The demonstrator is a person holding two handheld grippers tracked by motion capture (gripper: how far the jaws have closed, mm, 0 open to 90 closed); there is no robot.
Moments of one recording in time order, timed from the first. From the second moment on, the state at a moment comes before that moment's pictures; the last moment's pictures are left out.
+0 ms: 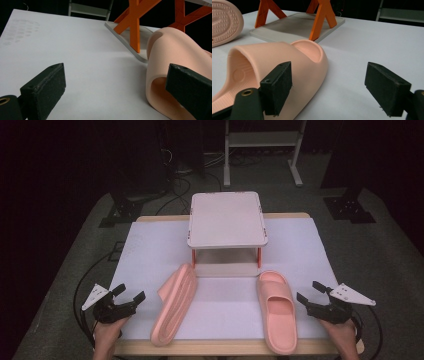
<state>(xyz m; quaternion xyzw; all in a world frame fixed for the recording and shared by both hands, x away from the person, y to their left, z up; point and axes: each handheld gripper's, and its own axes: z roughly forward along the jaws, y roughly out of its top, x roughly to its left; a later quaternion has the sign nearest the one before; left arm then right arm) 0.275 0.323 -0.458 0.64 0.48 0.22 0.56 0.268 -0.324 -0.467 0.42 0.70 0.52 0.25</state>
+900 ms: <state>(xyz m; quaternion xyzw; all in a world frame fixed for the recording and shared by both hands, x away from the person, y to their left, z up) 0.274 0.298 -0.462 0.69 0.45 0.21 0.52 0.265 -0.323 -0.466 0.41 0.70 0.52 0.26</state>
